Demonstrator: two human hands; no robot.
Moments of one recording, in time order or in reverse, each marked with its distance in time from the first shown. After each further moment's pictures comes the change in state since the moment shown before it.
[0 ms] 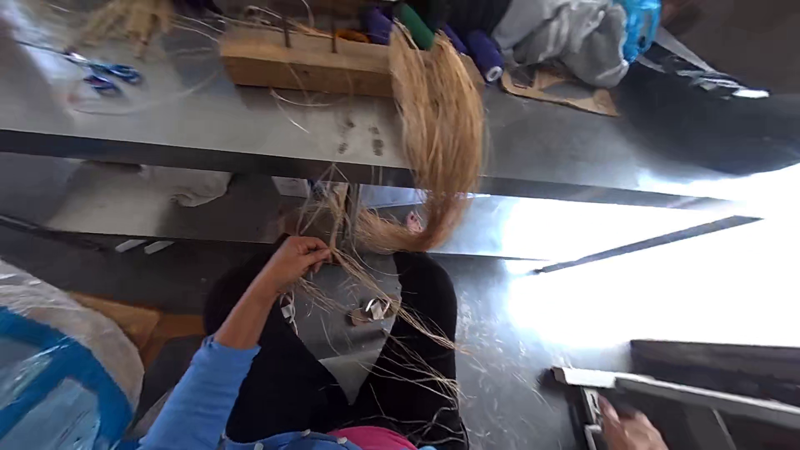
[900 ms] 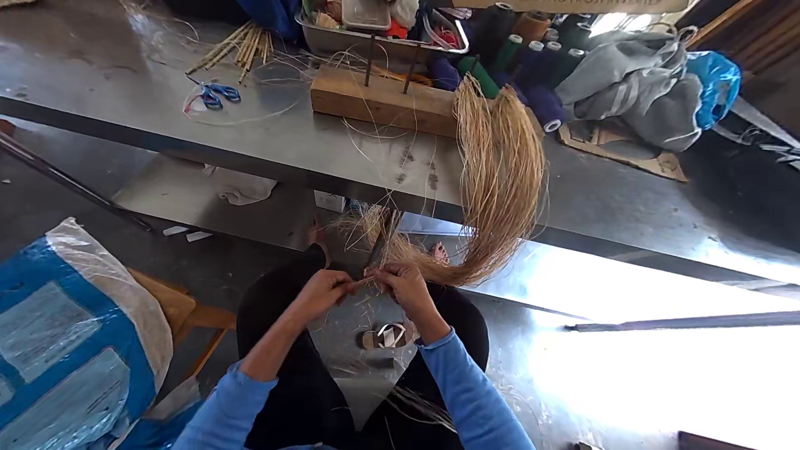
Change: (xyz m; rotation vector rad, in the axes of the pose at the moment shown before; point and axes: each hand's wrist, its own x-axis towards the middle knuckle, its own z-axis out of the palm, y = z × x) left_hand -0.032 -0.009 0.000 0.170 0.059 -0.066; right_hand -0.171 -0.425 0.066 0.724 -1.105 -0.699
